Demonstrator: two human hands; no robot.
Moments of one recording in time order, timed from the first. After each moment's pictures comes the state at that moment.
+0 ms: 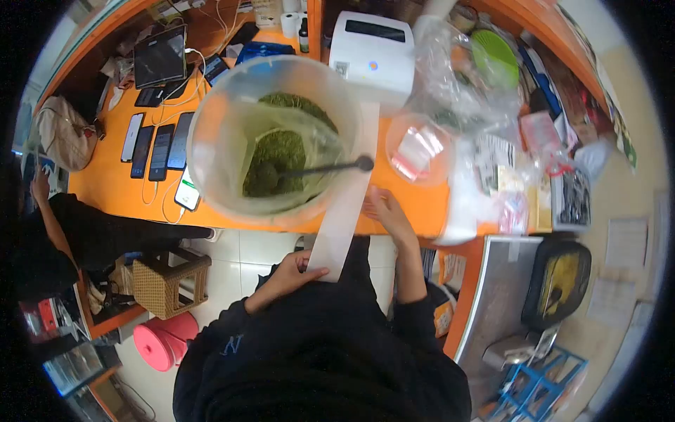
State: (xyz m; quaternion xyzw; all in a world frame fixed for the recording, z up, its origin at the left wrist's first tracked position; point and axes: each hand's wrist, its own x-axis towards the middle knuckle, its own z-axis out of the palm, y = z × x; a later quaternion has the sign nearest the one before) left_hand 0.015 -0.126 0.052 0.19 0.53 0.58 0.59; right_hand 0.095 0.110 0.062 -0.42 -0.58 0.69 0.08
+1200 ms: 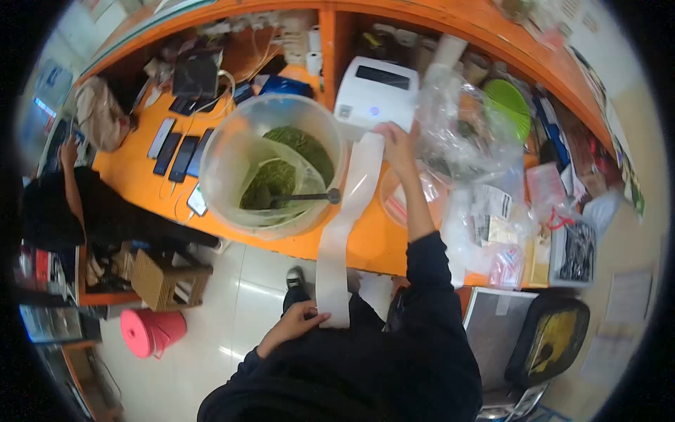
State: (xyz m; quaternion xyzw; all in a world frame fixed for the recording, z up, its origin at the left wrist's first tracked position) left_hand 0.102 -0.116 0.049 0.23 0.68 0.52 0.46; right_hand -0.051 0.284 0.065 -0.11 -0.82 0.46 0.32
